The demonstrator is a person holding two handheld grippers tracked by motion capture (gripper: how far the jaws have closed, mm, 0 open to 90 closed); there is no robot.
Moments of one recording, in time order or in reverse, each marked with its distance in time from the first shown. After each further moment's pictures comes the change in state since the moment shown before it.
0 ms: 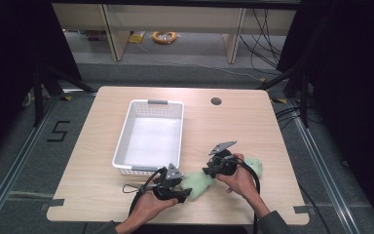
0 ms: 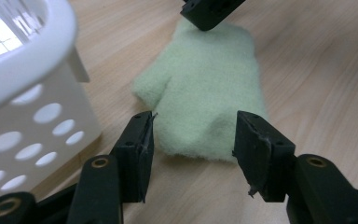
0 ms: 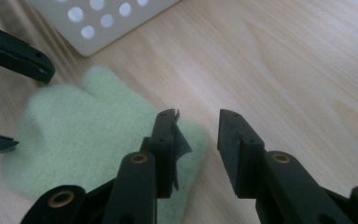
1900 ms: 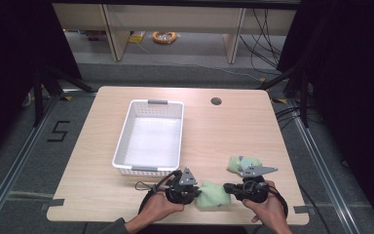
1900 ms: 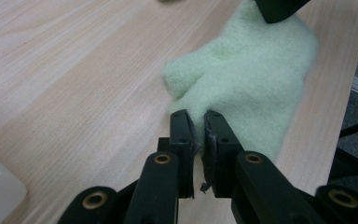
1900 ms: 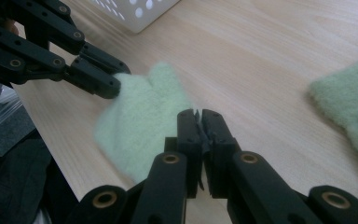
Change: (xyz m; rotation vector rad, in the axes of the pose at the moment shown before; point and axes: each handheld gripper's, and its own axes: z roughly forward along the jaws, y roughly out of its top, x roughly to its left) left arm -0.024 0.014 0.013 0.005 -0.109 0.167; right arm 0.019 -0.082 -0.073 -0.158 0.064 0.158
